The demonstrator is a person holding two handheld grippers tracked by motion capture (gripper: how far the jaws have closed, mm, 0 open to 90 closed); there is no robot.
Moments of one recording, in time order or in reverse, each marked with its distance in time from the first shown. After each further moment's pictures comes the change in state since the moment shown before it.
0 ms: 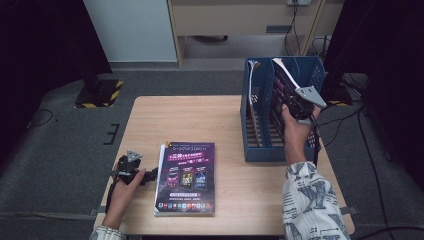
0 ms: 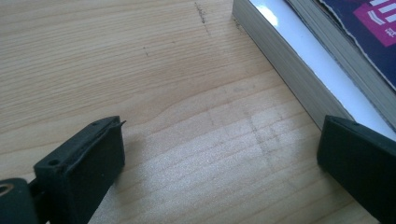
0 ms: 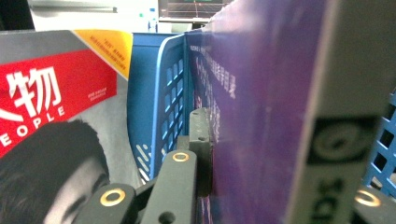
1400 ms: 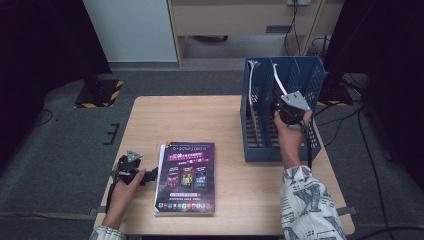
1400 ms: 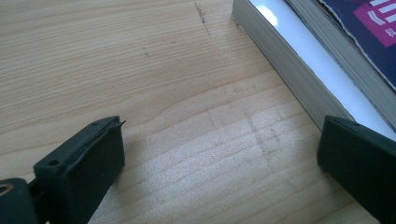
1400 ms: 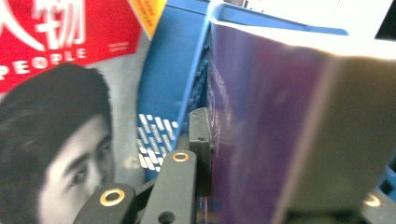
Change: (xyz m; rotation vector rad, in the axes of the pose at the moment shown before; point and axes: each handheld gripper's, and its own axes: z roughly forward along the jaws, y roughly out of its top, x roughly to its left) left arm 0.000 0.000 0.000 0.000 -0.001 0.000; right arm 0.023 -0.017 0.002 0.046 -0.003 -0.171
